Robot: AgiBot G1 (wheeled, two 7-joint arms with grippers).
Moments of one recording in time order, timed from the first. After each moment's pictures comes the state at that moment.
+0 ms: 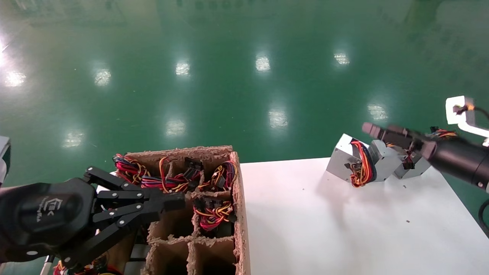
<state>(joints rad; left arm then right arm) -1.10 0.55 0.43 -1.24 0.62 1.43 -0.10 1.53 -0.80 -0.86 0.03 -0.54 -1.25 0.09</state>
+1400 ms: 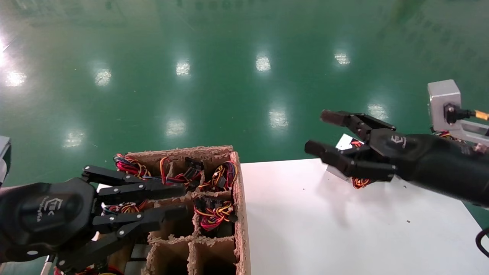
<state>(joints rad) -1.10 0.55 0.43 -1.24 0.62 1.43 -0.10 1.25 -0.68 -0.50 0.80 -0.64 -1.42 0.13</state>
